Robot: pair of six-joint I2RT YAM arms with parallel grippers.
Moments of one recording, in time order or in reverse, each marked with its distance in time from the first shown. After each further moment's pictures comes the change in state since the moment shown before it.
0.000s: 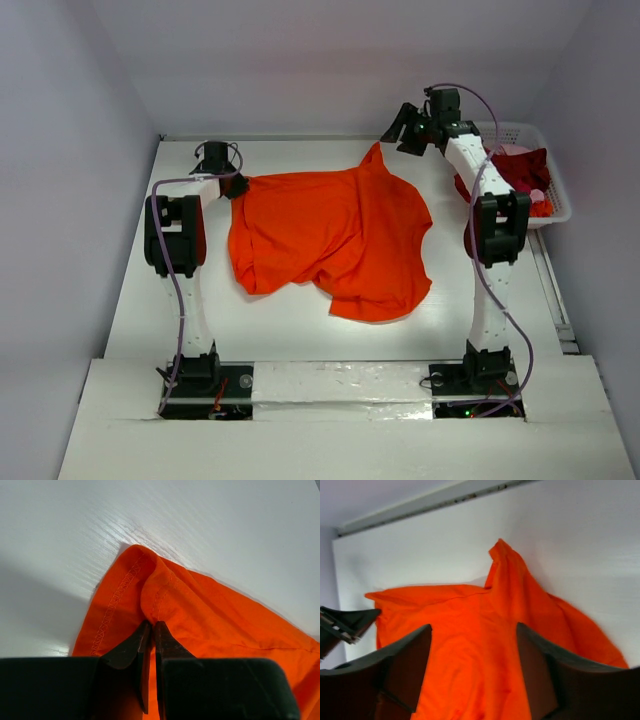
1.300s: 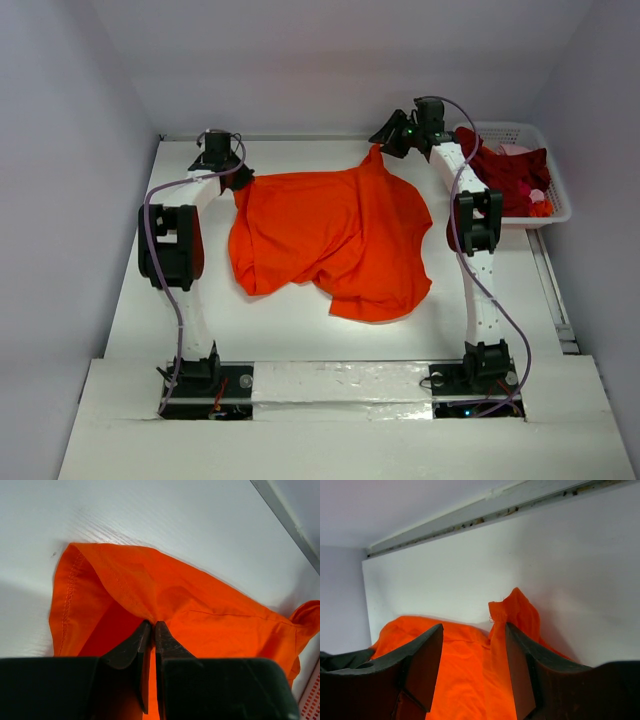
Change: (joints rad) left arm -0.045 -0.144 -0.026 -0.050 0.016 -0.015; right arm 0.000 0.346 0.279 0.132 -0.119 0.174
